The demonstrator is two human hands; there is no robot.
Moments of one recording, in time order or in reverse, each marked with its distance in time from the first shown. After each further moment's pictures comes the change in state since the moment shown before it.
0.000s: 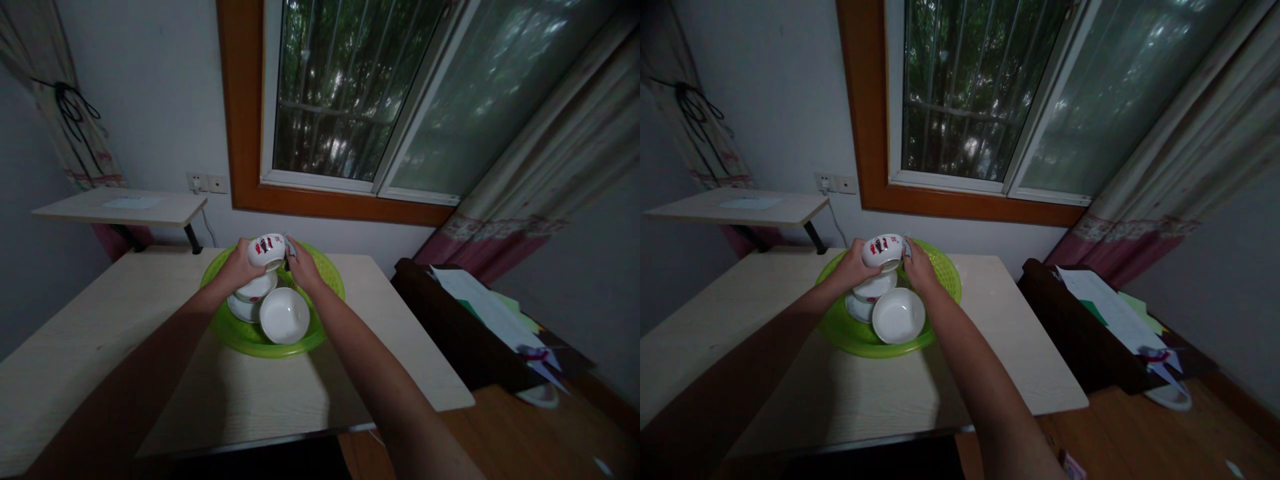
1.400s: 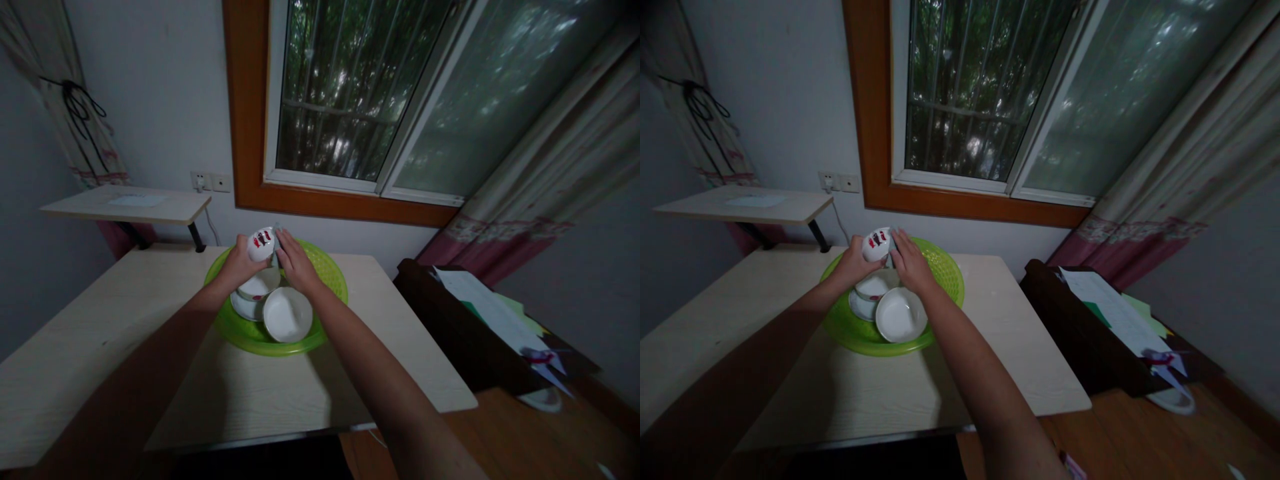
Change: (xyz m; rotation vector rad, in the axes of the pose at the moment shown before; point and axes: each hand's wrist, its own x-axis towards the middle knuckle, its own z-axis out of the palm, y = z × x) left_hand 0.002 -0.003 0.001 -0.040 0.080 -0.062; right_hand -0.004 -0.031 -0.004 0.034 -0.119 -0.237
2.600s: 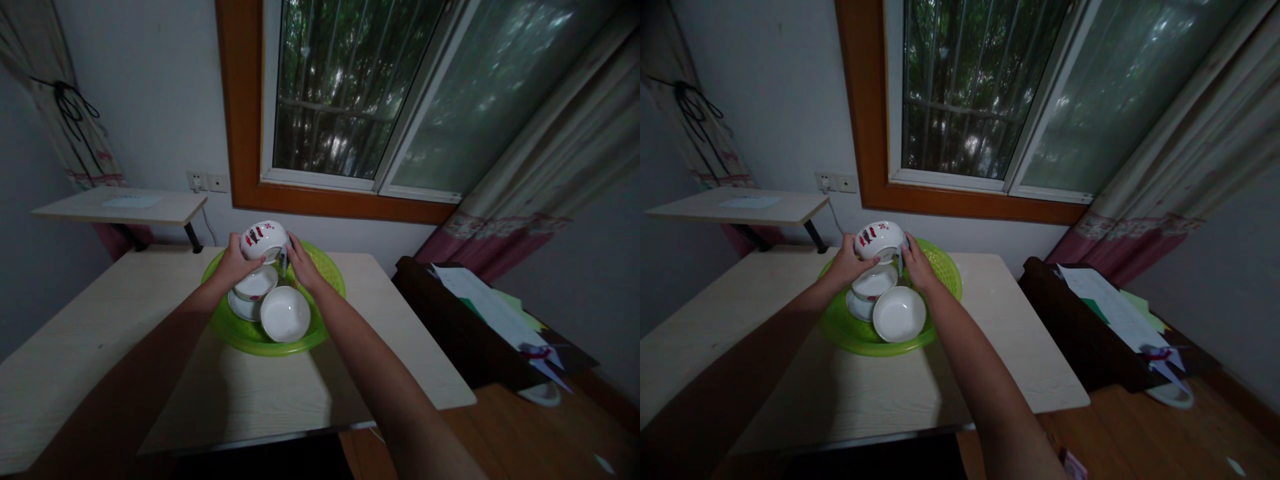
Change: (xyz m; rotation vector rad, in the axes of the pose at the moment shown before) left_hand 0.000 -0.002 -0.005 -0.142 0.004 -0.036; right_hand -0.005 0.024 -0.001 0.260 0.064 0.318
